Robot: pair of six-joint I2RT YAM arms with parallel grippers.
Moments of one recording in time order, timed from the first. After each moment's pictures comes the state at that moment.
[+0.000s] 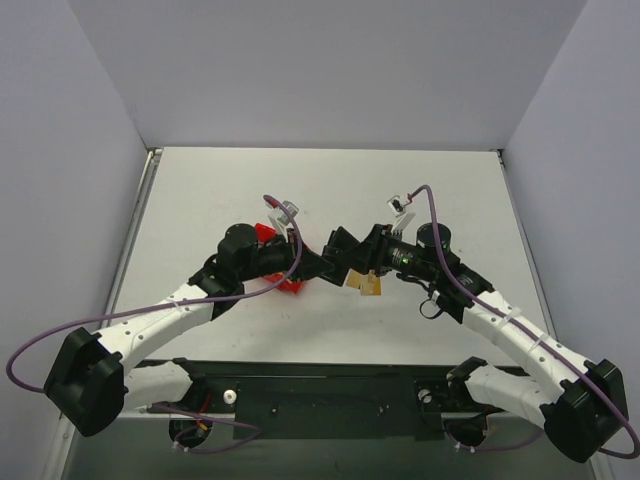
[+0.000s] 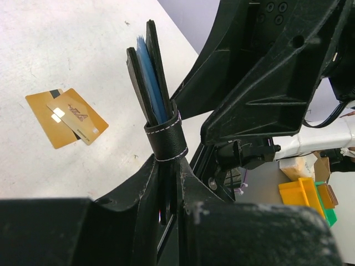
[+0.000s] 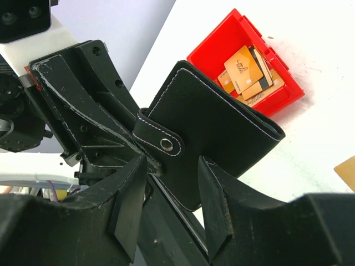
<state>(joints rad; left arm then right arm) -0.68 1.18 0.71 0.30 0.51 -0.68 0.57 1.02 0.68 0.09 -0.42 0.71</state>
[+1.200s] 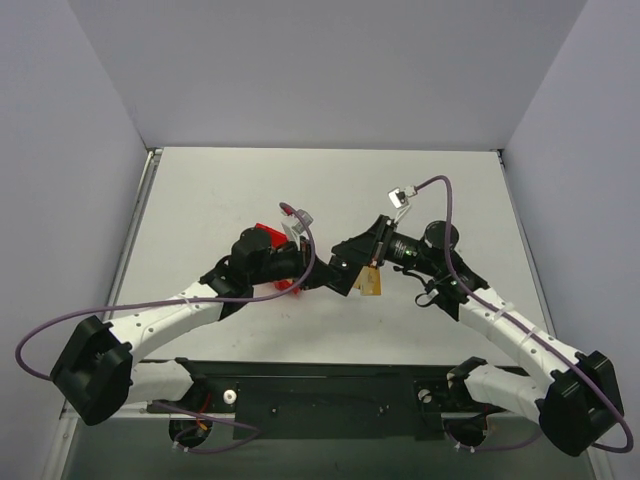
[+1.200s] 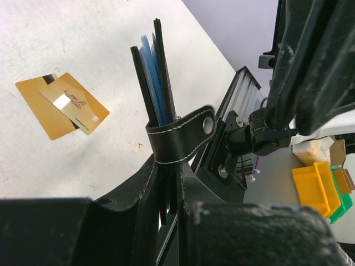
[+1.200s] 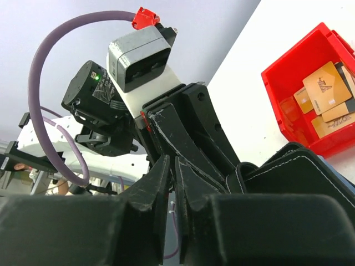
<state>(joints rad) -0.73 1.24 0.71 0.30 0.50 -0.62 0.54 1.06 0.65 0.40 -0.60 0.97</state>
